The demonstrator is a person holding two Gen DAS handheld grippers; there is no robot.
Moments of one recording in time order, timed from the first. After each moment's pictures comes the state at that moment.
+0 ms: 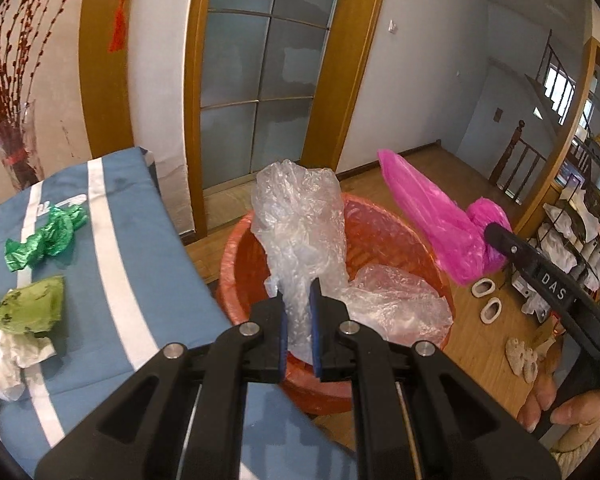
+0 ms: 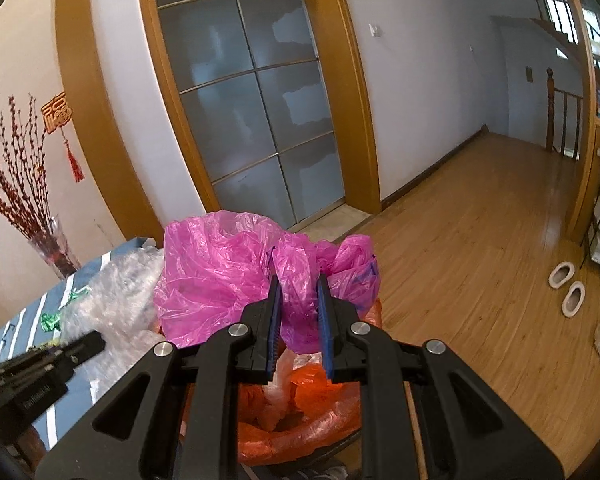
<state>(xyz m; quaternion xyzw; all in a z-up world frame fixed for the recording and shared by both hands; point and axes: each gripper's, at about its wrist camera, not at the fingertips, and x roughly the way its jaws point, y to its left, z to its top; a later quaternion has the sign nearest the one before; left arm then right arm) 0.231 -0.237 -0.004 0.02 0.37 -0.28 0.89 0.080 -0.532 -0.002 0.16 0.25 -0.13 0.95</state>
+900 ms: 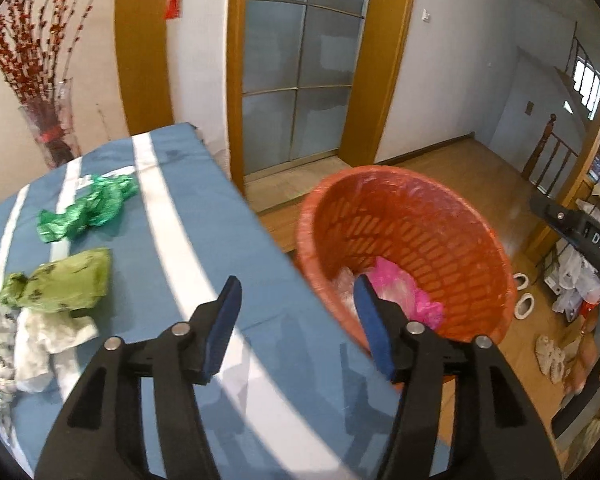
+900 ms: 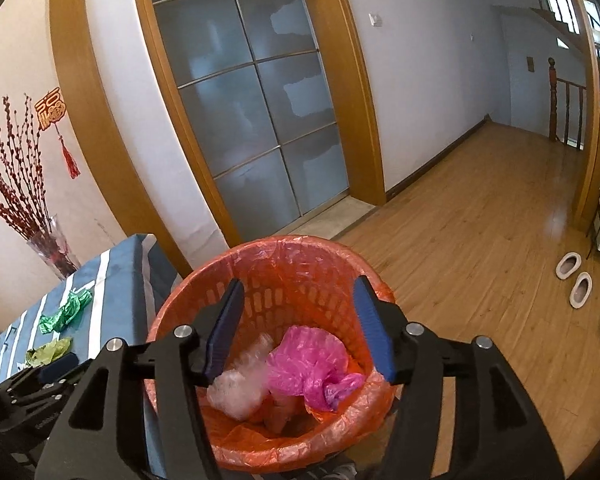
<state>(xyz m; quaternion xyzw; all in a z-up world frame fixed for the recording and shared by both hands) 0.242 -0.184 -0.029 0.04 0.38 -0.21 0.90 0.086 -0.532 -0.015 0.16 0.26 -0.13 0.94</state>
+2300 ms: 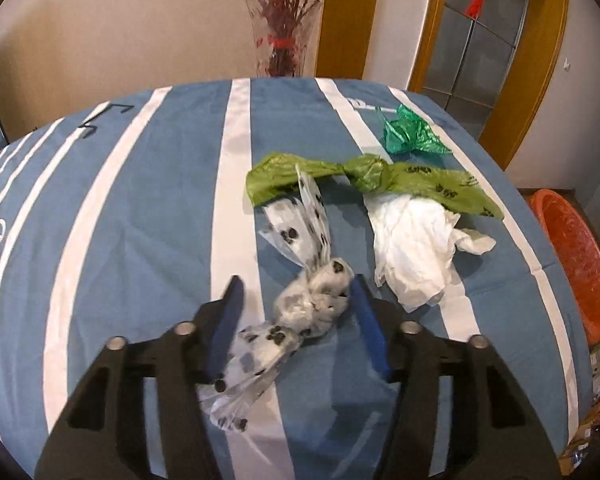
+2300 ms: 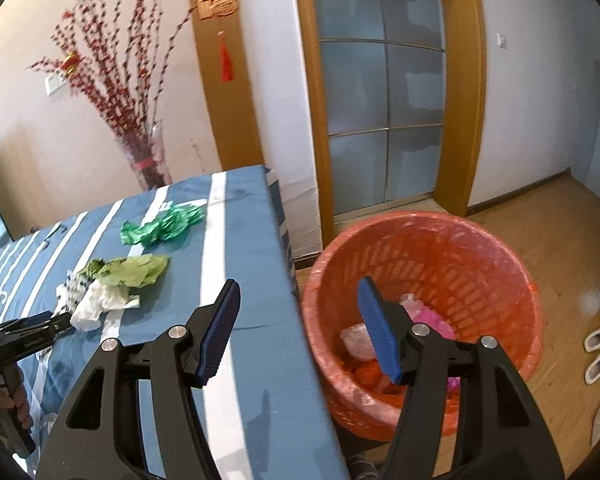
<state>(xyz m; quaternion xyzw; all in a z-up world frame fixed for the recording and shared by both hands) 0.233 0.070 -0.061 -0.04 0.43 0.00 0.90 0.107 -0.366 -0.012 0.04 0.30 0.03 0.95</state>
